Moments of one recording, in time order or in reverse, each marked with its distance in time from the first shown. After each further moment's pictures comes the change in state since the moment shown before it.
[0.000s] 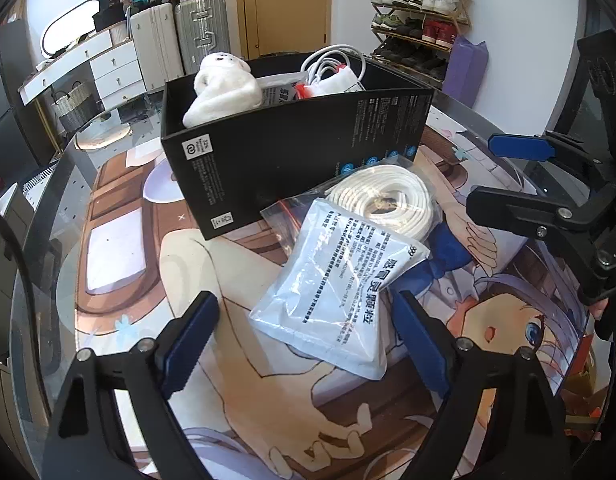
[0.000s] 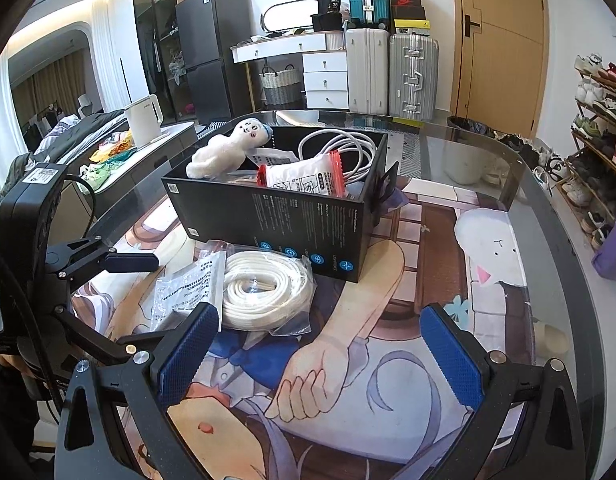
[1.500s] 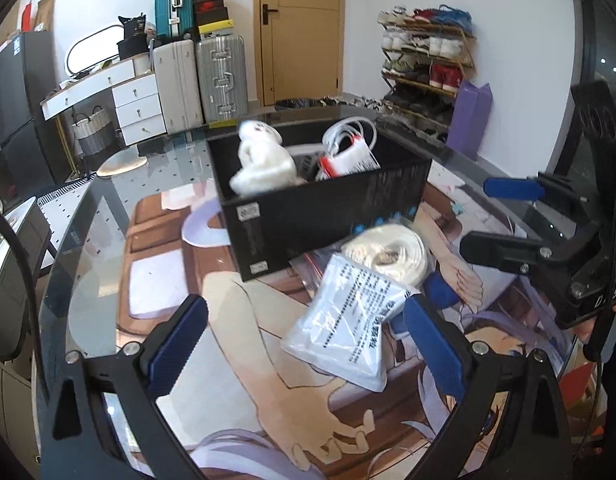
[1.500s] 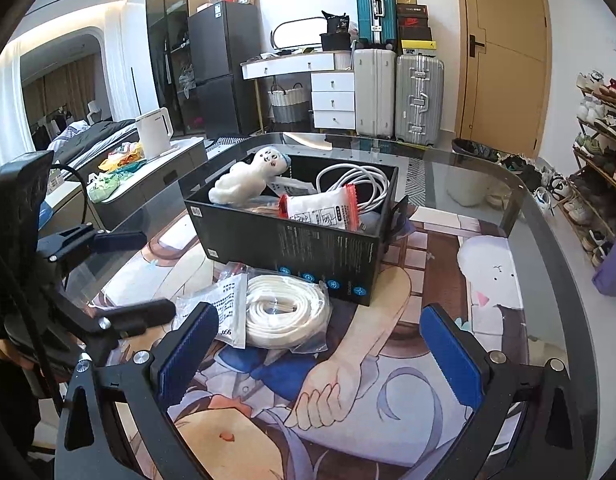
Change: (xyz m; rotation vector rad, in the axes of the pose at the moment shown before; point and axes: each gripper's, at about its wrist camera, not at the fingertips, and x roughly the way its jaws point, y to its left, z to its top) left arm -0.037 0.010 0.002 -0.028 -0.166 0.034; right arm -0.018 0.011 0.008 -0.021 -0.061 0.013
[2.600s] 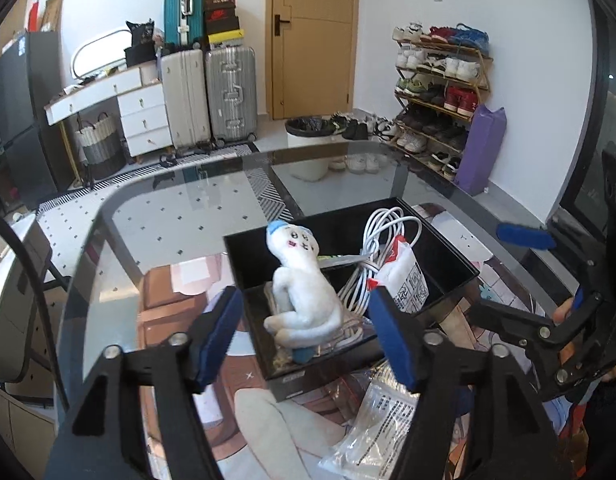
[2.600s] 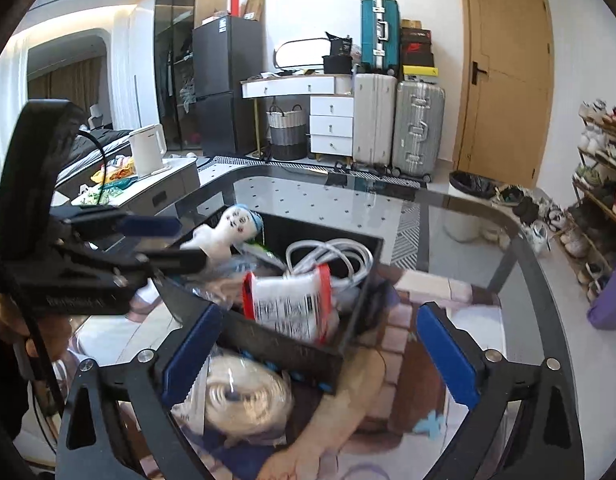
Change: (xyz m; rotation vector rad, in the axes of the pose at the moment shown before) left arm 0.018 0.034 0.083 -0.039 -0.056 0.021; right arm 0.025 -0.026 0.045 -0.030 -0.087 -0.023
